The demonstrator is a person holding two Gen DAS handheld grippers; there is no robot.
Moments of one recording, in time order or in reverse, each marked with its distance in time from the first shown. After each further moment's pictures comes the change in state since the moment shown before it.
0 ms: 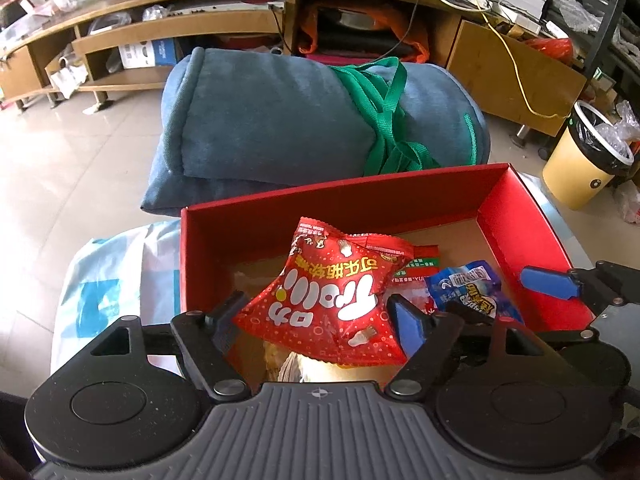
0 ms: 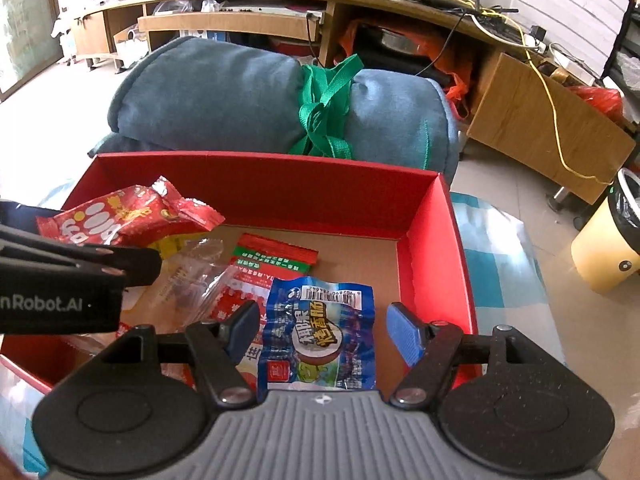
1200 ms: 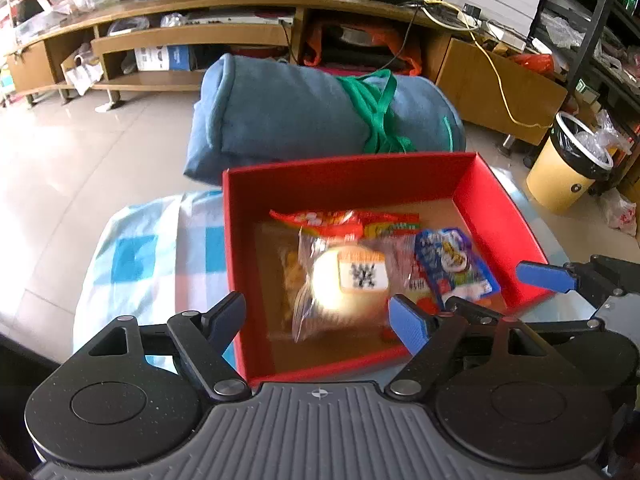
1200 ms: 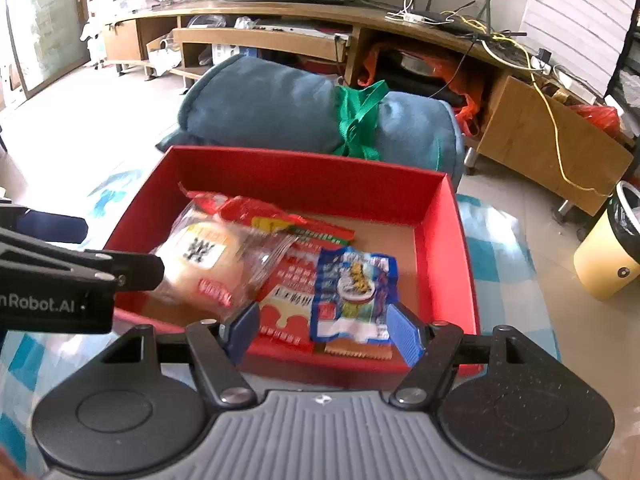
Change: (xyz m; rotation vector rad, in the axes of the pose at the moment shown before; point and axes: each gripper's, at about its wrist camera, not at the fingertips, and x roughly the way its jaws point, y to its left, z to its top) left arm -0.060 0.016 -0.047 -0.024 -0.038 -0.027; right arm -0.064 0.023 -0.034 -0.041 -0.046 0.047
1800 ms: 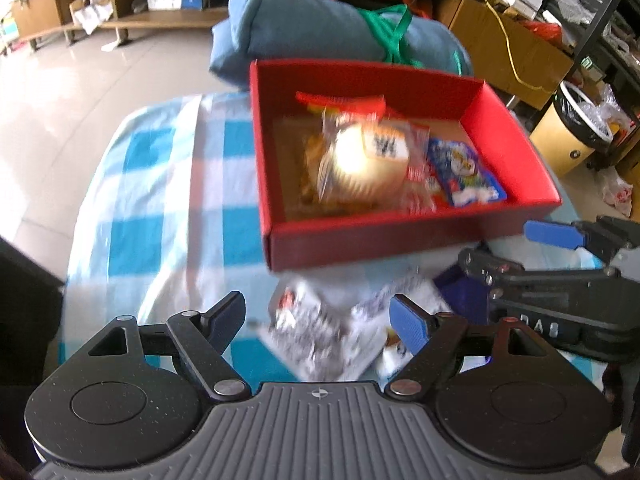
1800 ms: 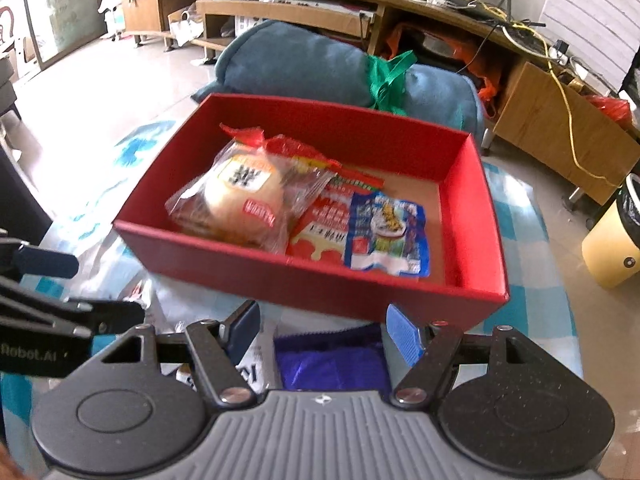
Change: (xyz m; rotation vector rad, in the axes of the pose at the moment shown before) left arm -0.010 0.020 -0.064 -0.062 0.143 -0.027; right arm -0.012 0.021 -0.036 -0.050 0.065 0.029
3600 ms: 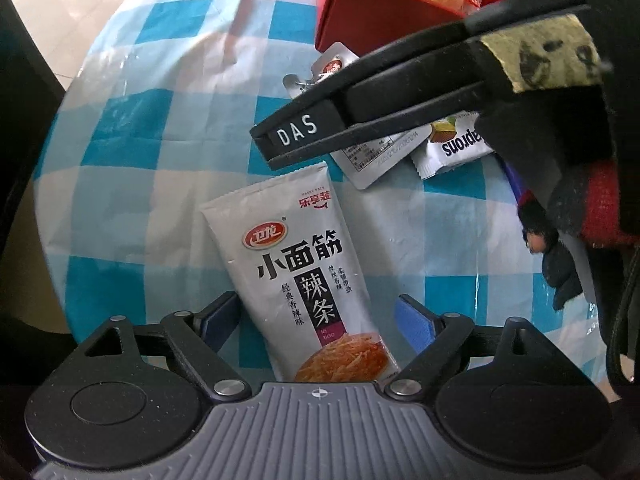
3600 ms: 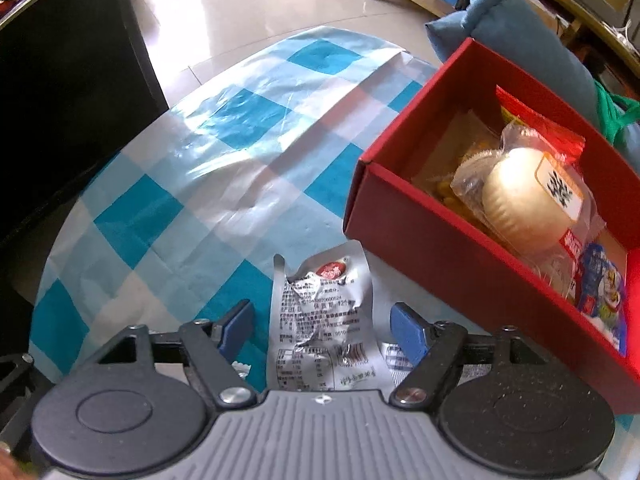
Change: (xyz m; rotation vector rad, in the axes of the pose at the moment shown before) left arm 0.010 0.021 -0.100 -0.184 0.235 -0.016; right arm 0.060 0.134 0.001 -0.375 0.164 0.209
